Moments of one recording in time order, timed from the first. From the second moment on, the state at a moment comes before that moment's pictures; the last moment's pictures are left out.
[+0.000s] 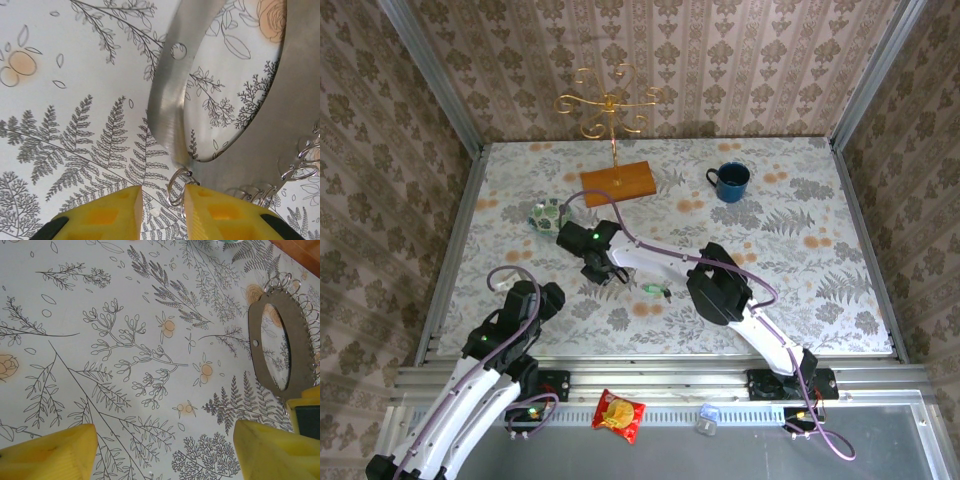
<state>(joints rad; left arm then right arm) -0.50 0.39 0.32 -0.74 -0.26 -0.95 1.00 2.39 2.13 -1.08 0.23 0.14</state>
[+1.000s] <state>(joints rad) -0.50 0.39 0.32 -0.75 -0.26 -0.96 1.00 2.47 2.19 -1.17 0.32 0.12</state>
